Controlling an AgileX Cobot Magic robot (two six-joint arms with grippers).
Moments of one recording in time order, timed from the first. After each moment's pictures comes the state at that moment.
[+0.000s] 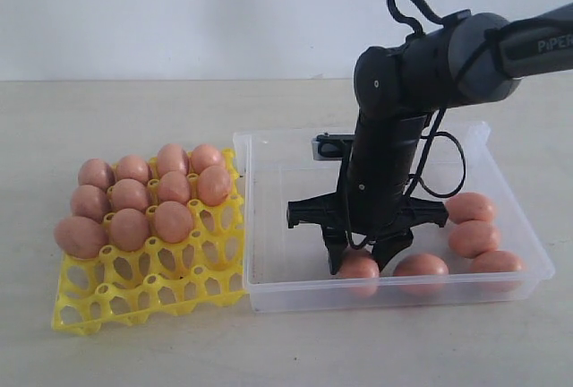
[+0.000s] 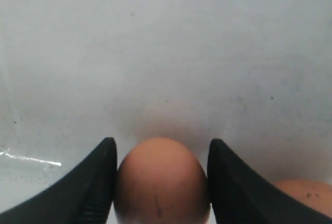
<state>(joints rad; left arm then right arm) 0.04 0.00 0.00 0.23 0.29 -0.09 0.53 2.04 -1.32 0.19 0.95 0.31</state>
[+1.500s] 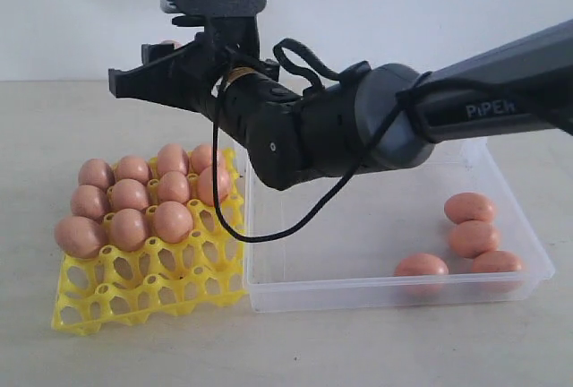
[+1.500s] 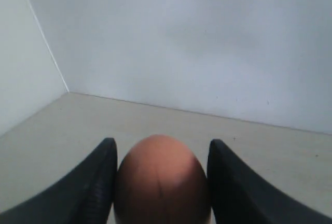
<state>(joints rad) 0.04 0.00 0.00 0.23 0.29 -0.09 0.84 2.01 -1.29 0.35 -0.58 0.00</state>
